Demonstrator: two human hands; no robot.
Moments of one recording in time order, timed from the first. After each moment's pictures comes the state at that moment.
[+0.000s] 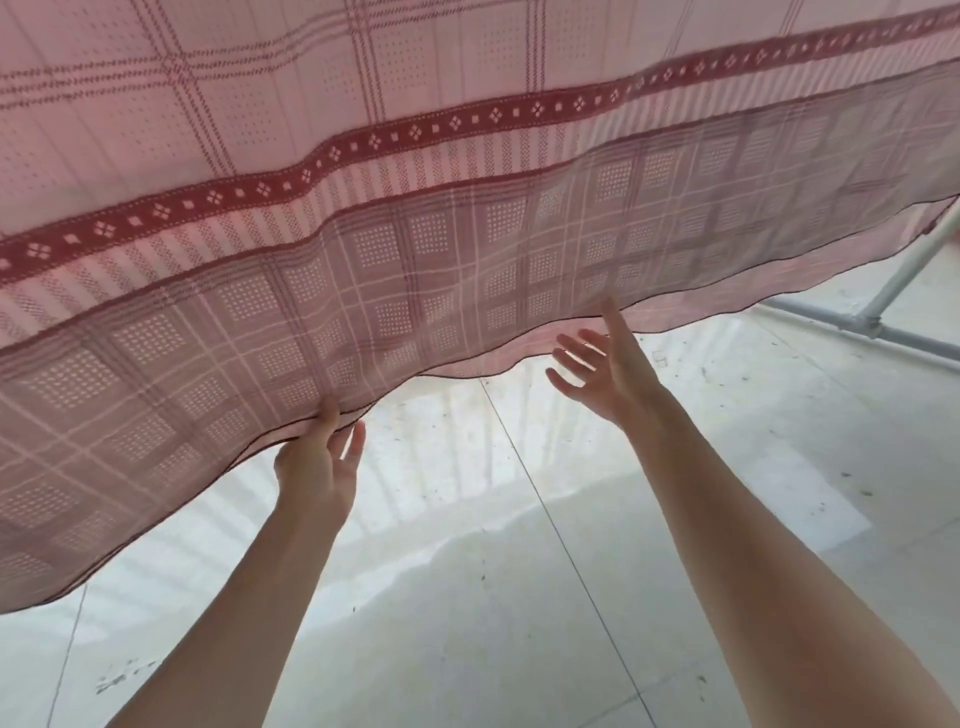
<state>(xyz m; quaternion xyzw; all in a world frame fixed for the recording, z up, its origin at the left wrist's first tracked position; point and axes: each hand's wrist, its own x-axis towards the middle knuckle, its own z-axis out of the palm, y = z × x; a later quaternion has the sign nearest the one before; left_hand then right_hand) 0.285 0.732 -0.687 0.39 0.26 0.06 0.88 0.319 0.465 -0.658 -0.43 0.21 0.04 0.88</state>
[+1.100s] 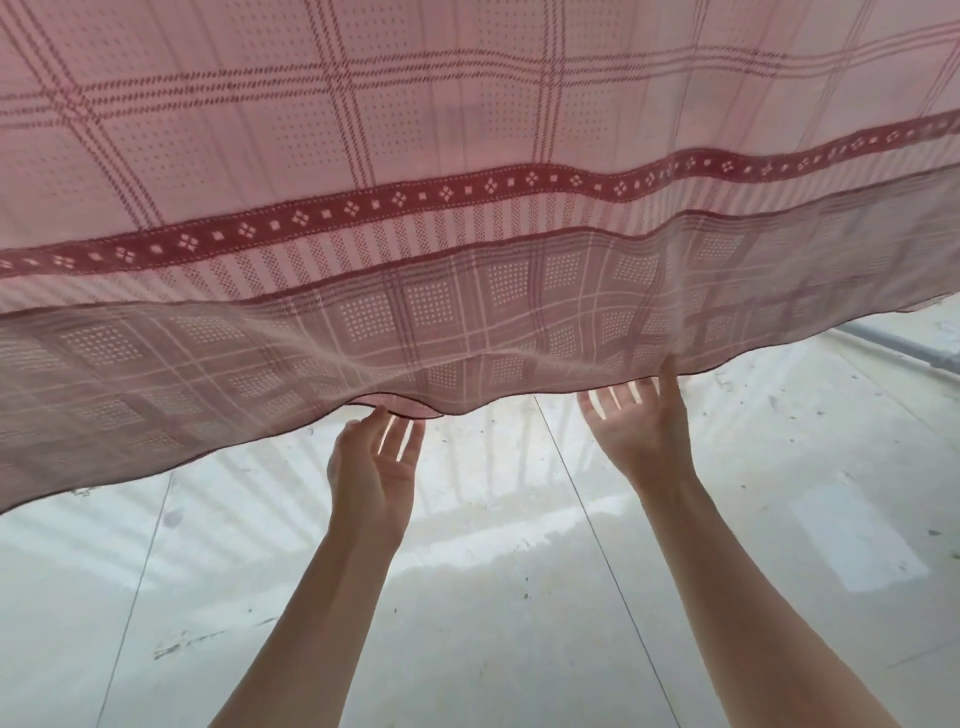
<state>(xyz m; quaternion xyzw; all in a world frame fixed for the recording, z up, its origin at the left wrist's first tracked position) 0.277 0.738 -0.678 0.31 0.21 0.08 0.92 0.325 0.506 -0.696 -0.24 0.17 0.01 0.96</state>
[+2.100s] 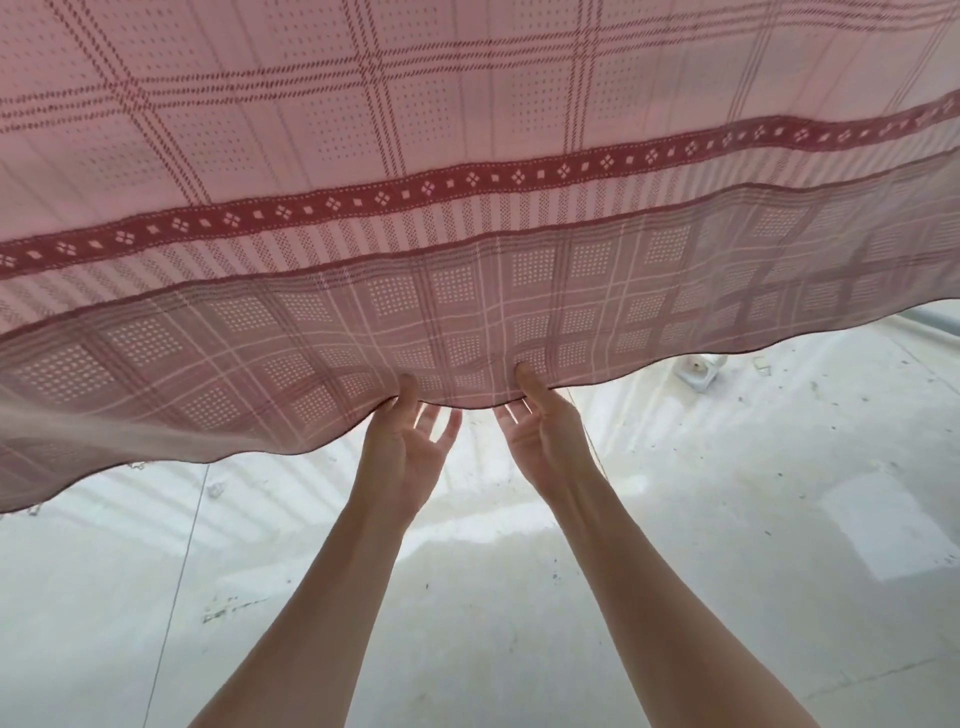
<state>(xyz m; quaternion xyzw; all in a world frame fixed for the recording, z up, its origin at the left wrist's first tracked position) 0.287 0.756 -0.681 0.34 0.13 -0.03 0.93 0.308 0.623 -0.698 -0.25 0.09 0.10 0.96</state>
